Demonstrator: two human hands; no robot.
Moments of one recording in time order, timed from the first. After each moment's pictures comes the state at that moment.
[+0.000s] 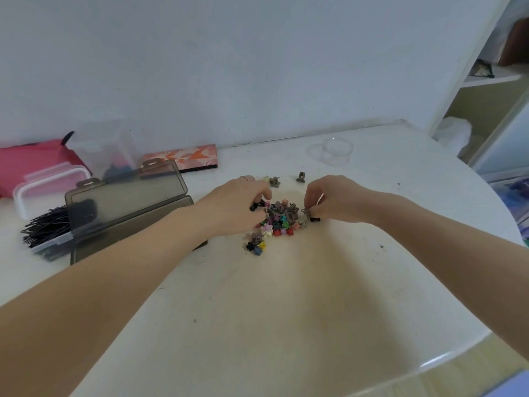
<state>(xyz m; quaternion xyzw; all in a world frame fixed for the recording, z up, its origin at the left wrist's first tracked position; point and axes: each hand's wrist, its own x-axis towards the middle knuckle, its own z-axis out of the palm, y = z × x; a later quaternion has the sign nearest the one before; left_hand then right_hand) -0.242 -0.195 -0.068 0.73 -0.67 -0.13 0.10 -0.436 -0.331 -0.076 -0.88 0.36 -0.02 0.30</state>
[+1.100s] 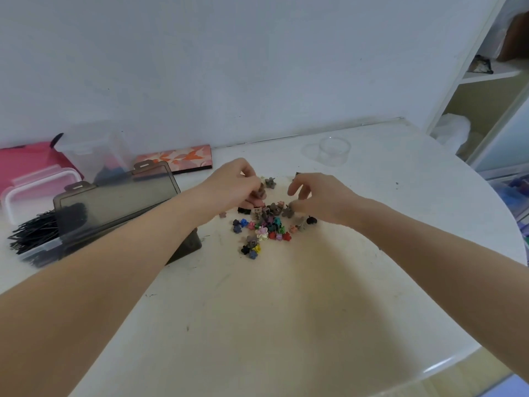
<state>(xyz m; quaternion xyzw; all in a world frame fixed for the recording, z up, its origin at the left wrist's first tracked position) -0.252 -0.217 -0.046 0.75 -0.41 -0.36 0.37 -0.419 -0.321 -0.078 -0.86 0.39 -0.08 0.33</state>
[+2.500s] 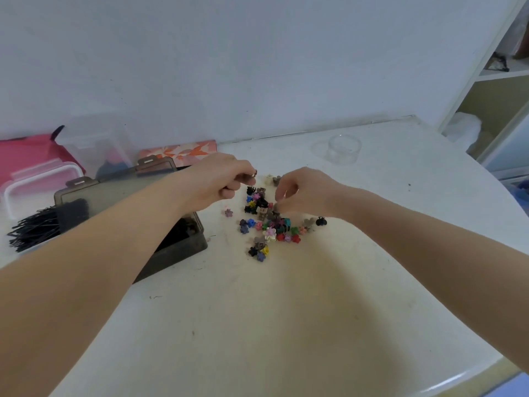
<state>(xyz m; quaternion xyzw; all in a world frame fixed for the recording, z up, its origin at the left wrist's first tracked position) -0.209 -0.223 -0.046 0.73 -0.33 -0.44 0.41 -0.381 -0.314 -0.068 -0.86 0.37 -0.02 0.34</state>
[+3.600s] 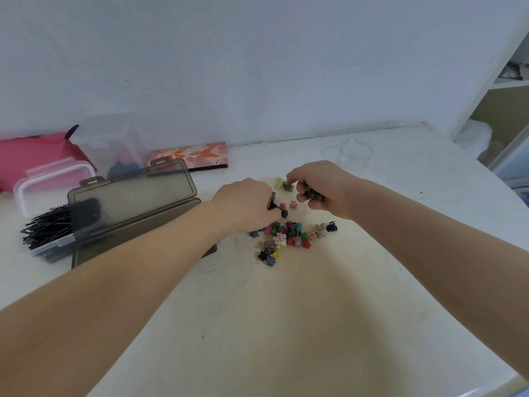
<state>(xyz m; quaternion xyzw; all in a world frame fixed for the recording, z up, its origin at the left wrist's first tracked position) -0.239 -0.219 -0.068 0.79 -0.61 -0.07 -0.02 -0.367 -0.323 -0.057 -0.64 0.47 -0.11 0.61</state>
